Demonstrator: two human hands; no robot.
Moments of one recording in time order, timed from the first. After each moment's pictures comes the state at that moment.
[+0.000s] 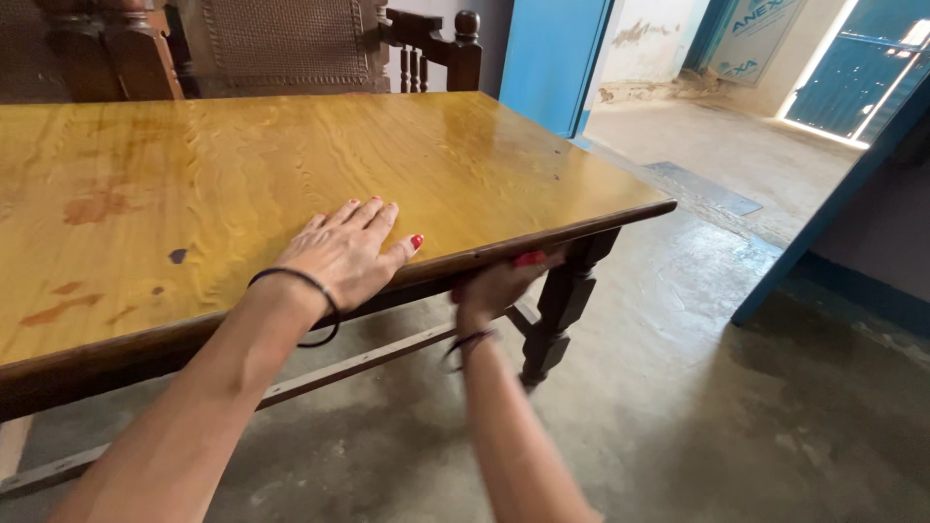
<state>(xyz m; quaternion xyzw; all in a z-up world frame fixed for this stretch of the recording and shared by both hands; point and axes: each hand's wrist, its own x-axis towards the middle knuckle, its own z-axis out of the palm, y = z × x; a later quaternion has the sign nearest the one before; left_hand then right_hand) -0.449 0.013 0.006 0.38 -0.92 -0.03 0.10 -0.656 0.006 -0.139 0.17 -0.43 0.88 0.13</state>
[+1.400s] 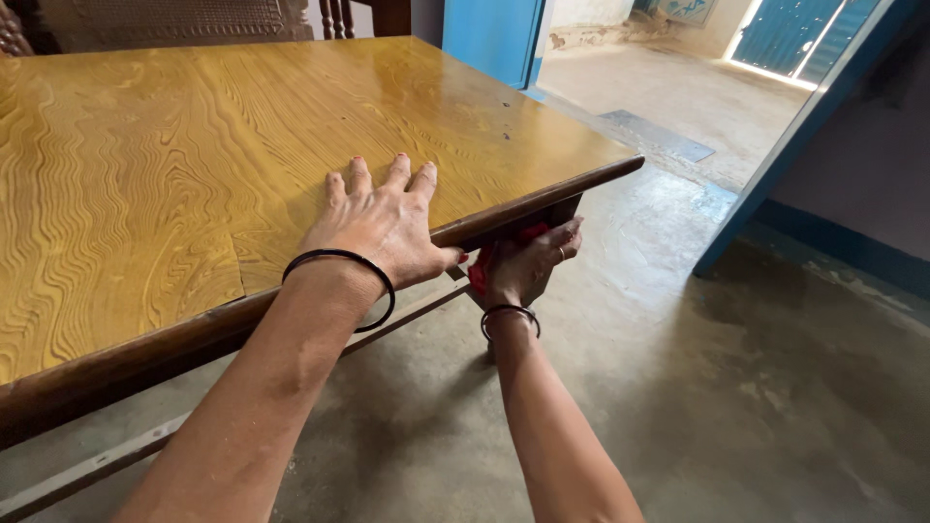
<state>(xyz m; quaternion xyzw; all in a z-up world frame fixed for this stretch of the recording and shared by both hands) -0.568 0.043 0.018 0.38 -0.93 -0.03 0.03 -0.796 0.029 -0.192 0.06 -0.44 0.90 0.02</state>
